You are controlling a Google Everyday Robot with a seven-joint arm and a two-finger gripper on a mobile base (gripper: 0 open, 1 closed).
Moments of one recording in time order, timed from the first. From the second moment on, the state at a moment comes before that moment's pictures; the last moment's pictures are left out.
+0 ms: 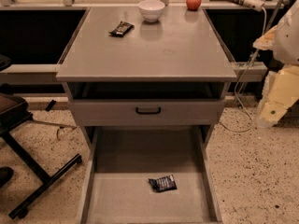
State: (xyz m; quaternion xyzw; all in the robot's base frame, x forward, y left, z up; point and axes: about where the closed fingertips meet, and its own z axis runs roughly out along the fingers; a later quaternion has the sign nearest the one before) arm 0.438 -0.217 0.976 -0.60 0.78 -0.03 0.16
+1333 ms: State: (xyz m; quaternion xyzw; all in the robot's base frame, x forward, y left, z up) arm 0.473 -0.238 0.854 -0.58 0.80 -0.02 0.16
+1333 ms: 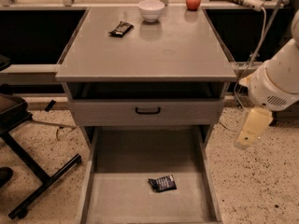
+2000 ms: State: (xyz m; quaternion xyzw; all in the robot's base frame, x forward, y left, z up) arm 0.471 -0.243 0.829 -0.56 0.82 -0.01 0.14
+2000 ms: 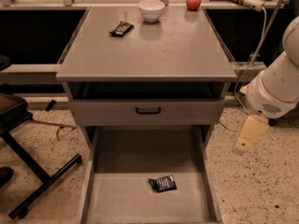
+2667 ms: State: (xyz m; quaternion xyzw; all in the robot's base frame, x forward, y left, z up) arm 0.474 -0.221 0.728 -0.56 0.81 0.02 0.16
